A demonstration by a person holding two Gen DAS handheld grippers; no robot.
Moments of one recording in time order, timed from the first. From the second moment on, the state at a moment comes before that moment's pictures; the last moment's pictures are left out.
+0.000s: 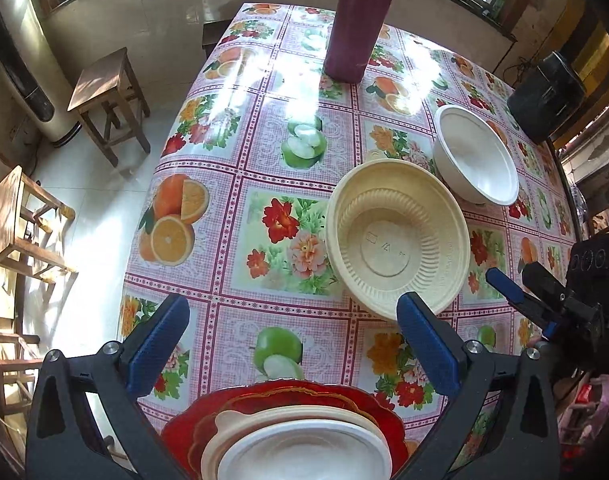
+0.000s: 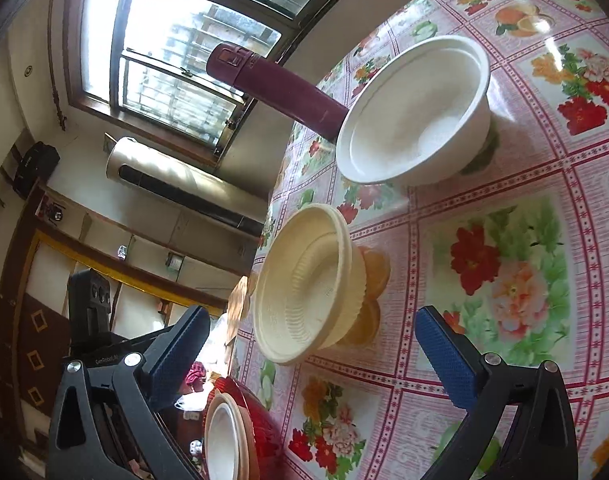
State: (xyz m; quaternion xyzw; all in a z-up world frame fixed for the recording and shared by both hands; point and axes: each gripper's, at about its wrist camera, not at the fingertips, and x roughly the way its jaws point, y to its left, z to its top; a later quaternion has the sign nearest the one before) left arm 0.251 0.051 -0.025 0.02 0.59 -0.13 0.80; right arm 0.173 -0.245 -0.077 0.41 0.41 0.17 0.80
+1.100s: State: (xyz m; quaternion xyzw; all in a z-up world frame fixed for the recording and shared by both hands) left arm 0.292 0.020 -0.060 0.06 0.59 -0.12 0.79; right arm 0.215 -0.215 -0.088 0.34 0.40 0.14 0.84
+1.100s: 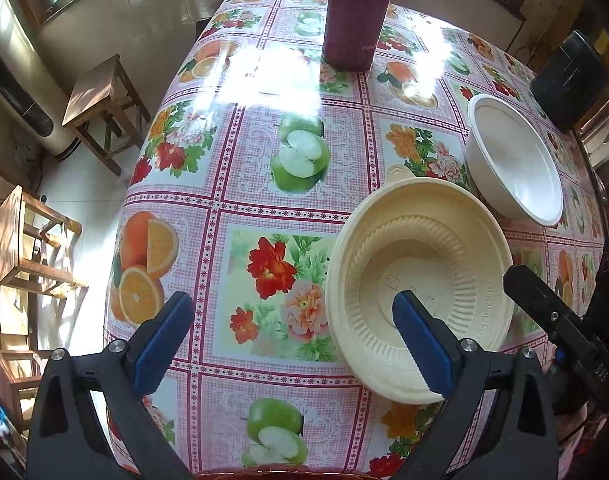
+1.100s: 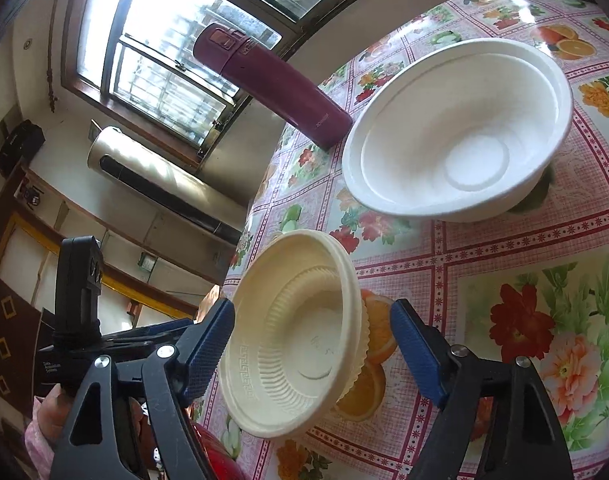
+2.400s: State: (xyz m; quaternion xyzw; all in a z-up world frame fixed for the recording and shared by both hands) left arm 0.264 0.003 -0.043 0.09 0.59 -0.18 0.78; right arm 0.203 -0.211 -0.071 0.30 0.40 0.13 0.85
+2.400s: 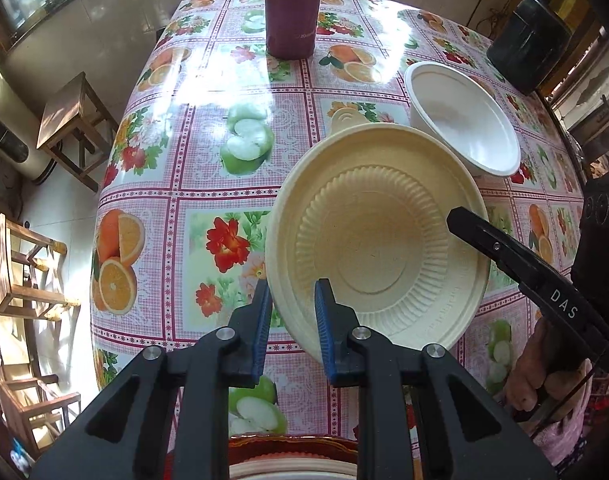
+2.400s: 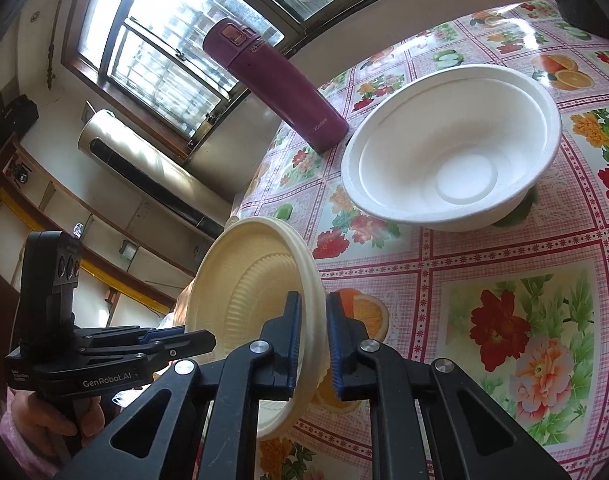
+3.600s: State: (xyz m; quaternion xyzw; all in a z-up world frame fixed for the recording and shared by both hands) left arm 0.077 0.123 -0.019 0.06 0.58 -0.16 0.80; right arm 0.051 -0.078 -0.031 0.21 0.41 0.23 0.86
